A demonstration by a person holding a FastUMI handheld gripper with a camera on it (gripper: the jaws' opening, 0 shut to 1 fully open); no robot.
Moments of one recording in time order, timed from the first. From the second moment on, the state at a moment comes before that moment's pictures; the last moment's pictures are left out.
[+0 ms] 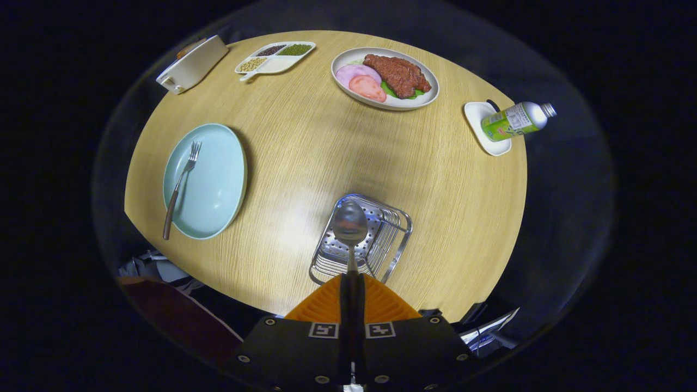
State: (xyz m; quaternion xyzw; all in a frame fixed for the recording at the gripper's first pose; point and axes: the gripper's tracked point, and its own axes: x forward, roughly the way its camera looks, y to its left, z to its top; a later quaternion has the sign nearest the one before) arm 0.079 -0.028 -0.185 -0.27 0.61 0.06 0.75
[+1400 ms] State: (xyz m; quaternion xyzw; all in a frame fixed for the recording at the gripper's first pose) arm 0.058 0.105 -0.127 -0.12 0.40 0.08 0.90
